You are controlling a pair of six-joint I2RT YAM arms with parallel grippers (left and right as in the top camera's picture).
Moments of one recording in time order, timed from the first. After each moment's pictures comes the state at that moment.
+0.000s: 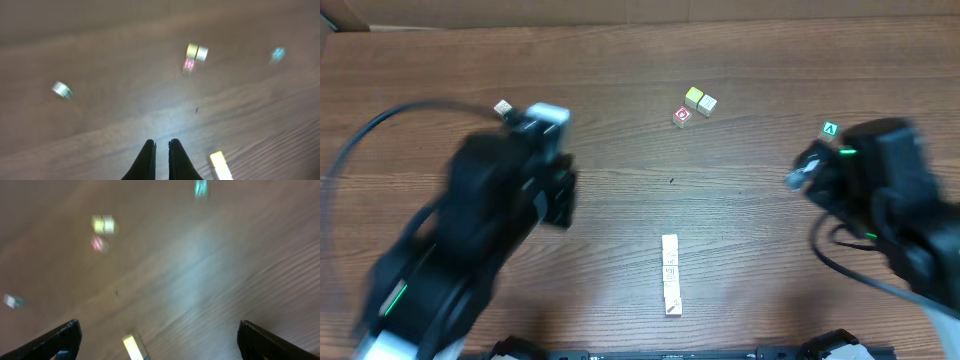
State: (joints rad) left arm -0.41 1.03 1.52 -1.13 -0.06 -0.12; right arm 0.34 1.15 1.62 -1.46 0.24 0.87
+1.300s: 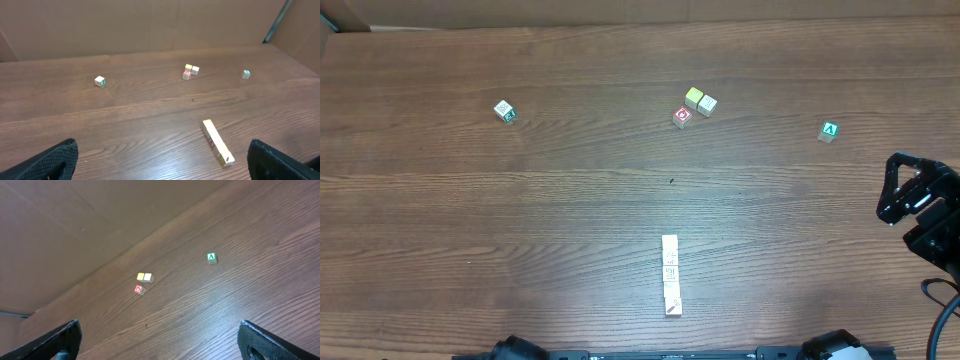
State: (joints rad) left arm -0.43 0.36 1.73 -1.69 -0.11 -0.17; right arm 0.31 1.09 2.10 -1.64 0.30 0.76
